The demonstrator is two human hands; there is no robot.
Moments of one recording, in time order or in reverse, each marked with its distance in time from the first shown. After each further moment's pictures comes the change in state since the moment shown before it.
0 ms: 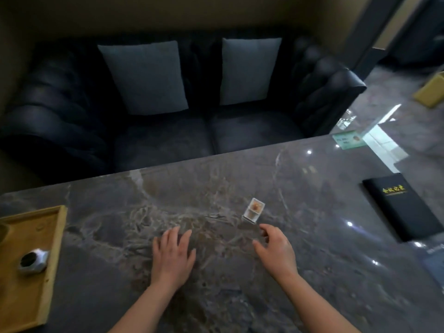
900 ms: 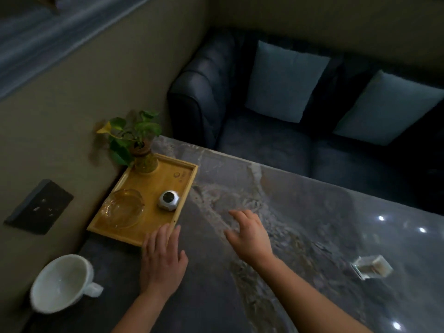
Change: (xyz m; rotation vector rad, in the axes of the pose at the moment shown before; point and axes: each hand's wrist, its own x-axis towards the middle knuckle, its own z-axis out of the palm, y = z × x) left_hand -0.135 -0.209 -0.032 -0.089 0.178 -0.531; right_hand -0.042 -0.256 0.194 -0.271 -0.336 -0.719
